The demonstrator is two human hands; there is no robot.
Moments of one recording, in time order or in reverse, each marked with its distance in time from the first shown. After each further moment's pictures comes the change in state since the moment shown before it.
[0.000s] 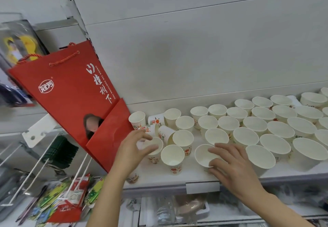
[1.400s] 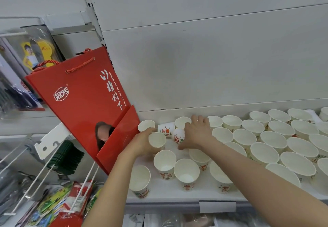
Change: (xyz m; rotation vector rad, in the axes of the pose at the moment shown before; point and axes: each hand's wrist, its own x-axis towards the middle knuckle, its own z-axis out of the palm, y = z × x) left_hand 0.086 -0.032 -0.003 0.096 -0.325 -0.225; right_hand 0.194 -0.038 0.060 -0.330 -0.712 0.336
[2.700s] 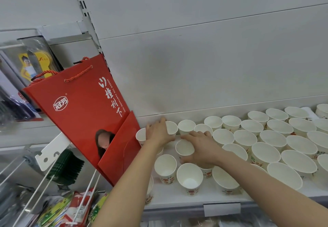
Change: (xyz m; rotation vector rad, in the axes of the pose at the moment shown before) left_hand 0.067 0.042 0.030 0.421 0.224 0.068; right_hand -0.024 0.021 0.034 0.363 0.069 -0.242
